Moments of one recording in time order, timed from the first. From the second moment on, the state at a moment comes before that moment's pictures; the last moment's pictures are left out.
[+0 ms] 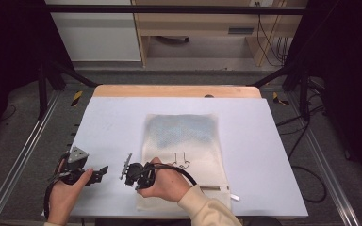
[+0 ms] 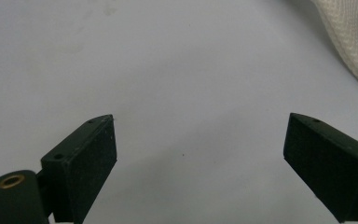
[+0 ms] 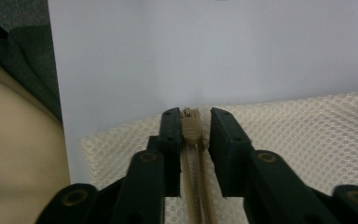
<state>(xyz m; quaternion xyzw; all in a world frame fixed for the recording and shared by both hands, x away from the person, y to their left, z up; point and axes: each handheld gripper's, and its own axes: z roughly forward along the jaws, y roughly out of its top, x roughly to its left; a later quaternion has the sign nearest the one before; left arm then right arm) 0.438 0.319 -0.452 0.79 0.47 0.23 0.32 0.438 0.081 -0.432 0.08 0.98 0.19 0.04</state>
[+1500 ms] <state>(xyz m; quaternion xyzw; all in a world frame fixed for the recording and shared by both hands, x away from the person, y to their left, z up) 0.380 0.230 -0.457 0.84 0.37 0.12 0.38 0.443 0.059 -0.412 0.08 0.96 0.26 0.02</state>
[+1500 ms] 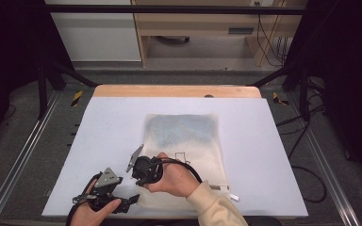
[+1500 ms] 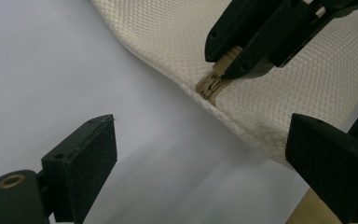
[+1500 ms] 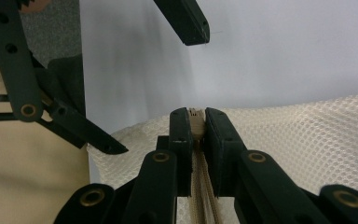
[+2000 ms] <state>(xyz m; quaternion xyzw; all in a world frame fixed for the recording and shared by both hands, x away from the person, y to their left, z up) 0.384 0.218 -0.458 0.83 0.38 0.10 0.40 0.443 0.059 -0.412 0.08 0.96 0.26 0.02</state>
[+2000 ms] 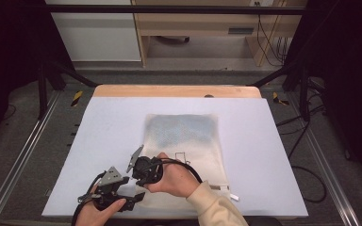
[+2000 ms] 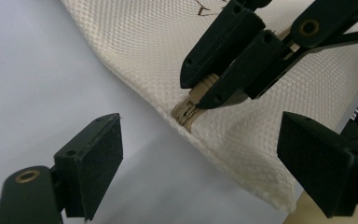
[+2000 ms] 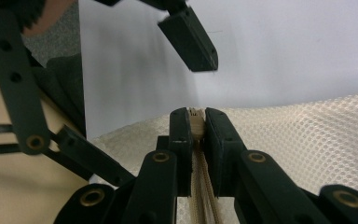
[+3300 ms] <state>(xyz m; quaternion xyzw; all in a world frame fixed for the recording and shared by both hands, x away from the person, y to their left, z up) 0.410 0.206 -0.476 0.81 0.36 0.01 0.45 0.444 0.054 -0.403 0.09 0.96 0.27 0.02</state>
